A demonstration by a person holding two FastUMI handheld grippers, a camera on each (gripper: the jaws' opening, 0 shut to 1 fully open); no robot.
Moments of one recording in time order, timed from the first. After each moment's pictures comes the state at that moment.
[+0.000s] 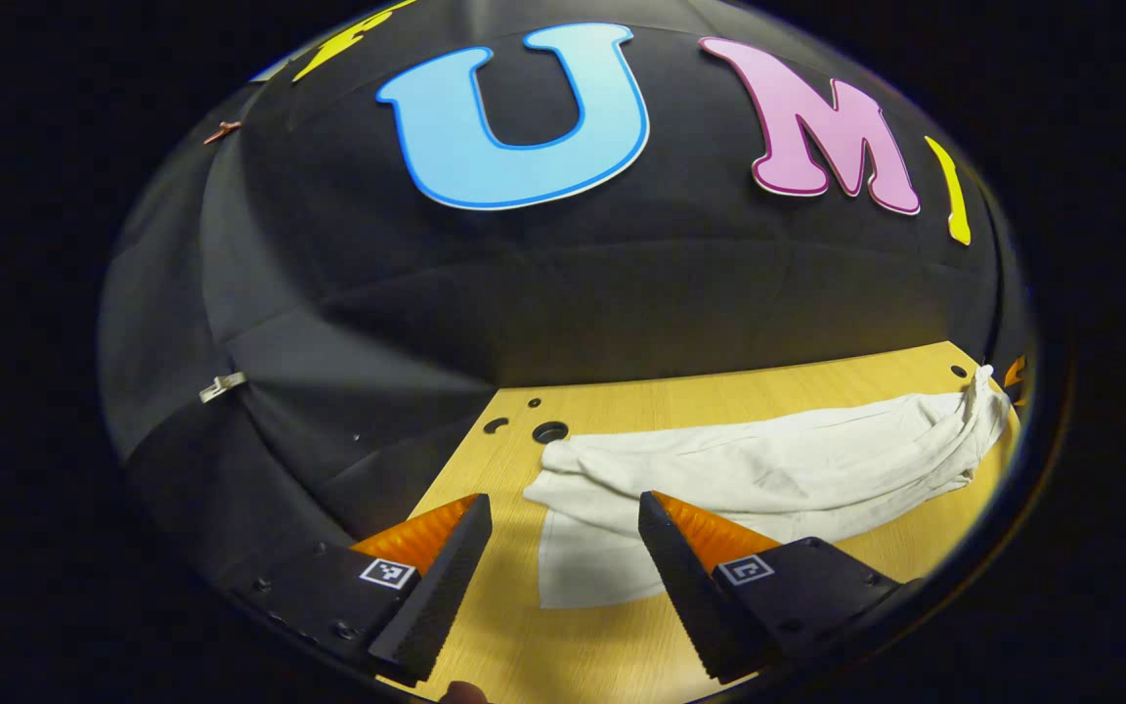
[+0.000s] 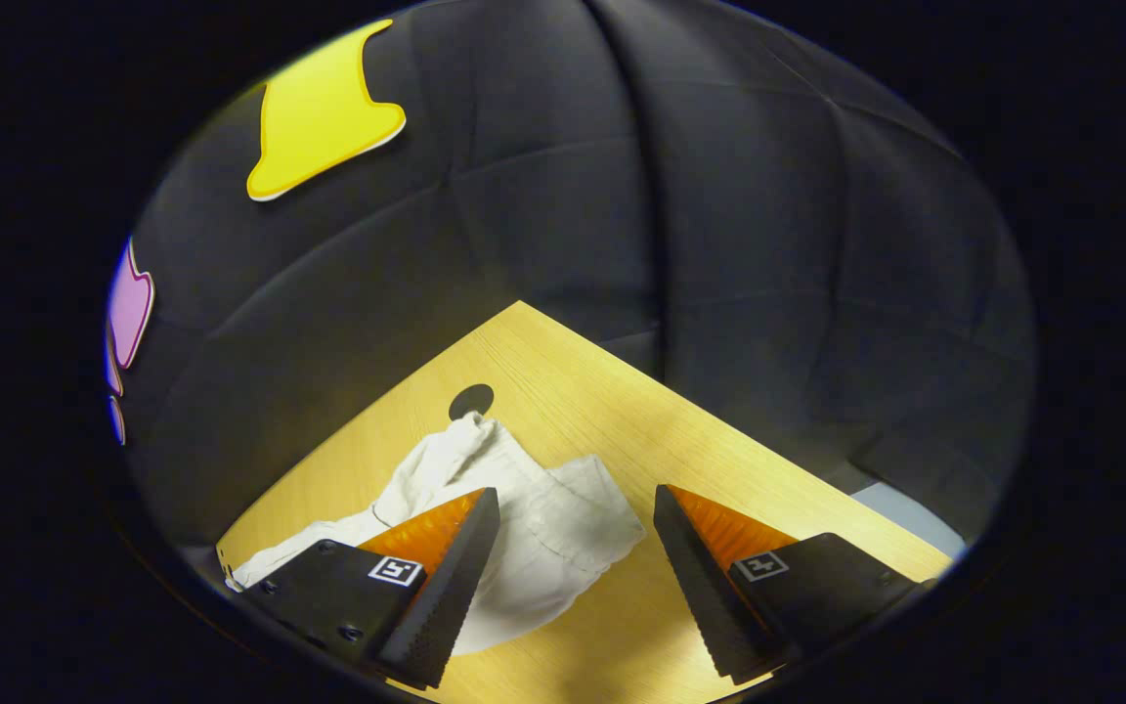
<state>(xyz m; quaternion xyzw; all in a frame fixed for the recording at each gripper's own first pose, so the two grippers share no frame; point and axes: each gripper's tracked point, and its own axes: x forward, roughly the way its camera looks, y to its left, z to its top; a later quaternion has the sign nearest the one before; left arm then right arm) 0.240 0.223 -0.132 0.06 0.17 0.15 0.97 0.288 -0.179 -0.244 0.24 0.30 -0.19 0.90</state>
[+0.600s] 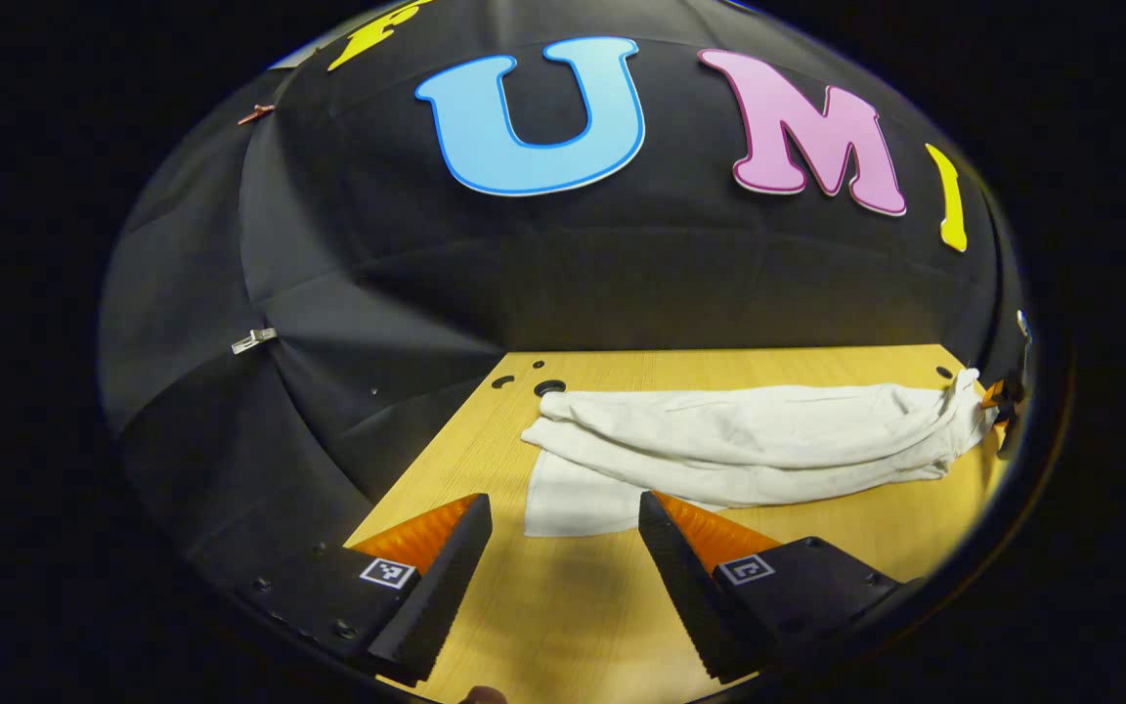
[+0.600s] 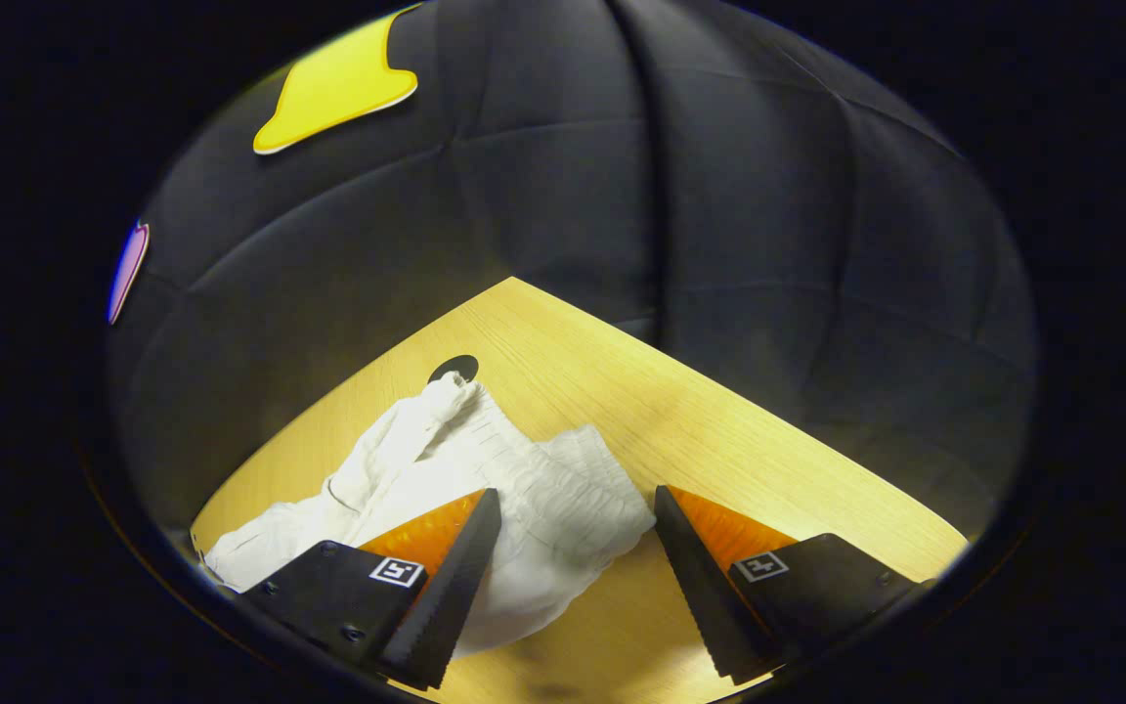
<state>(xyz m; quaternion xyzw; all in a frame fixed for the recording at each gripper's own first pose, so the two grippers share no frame) 0.178 0.177 -0.133 0.03 0.18 0.16 0.97 0.298 -0.168 -0.277 0.21 0.30 -0.20 0.91</state>
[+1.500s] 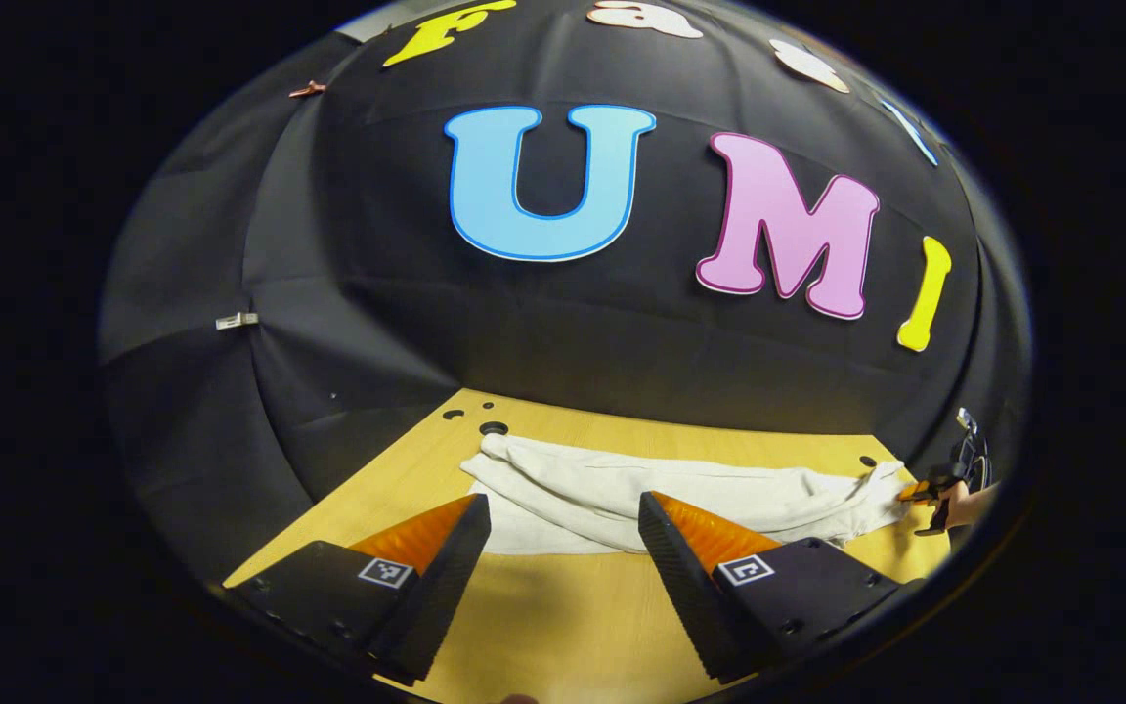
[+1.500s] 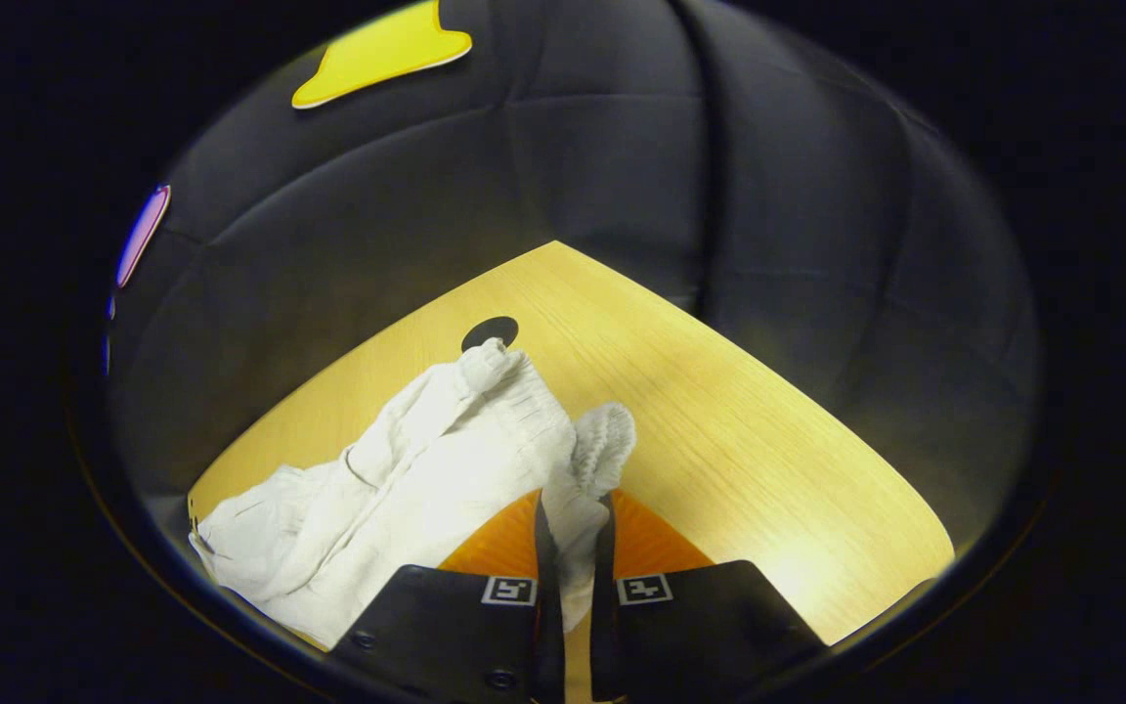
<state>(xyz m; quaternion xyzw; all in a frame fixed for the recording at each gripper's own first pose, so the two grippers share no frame) 0.145 0.125 -0.081 -0.07 0.10 0.10 0.99 0.302 -0.144 -0.283 0.19 0.36 -0.11 0.91</state>
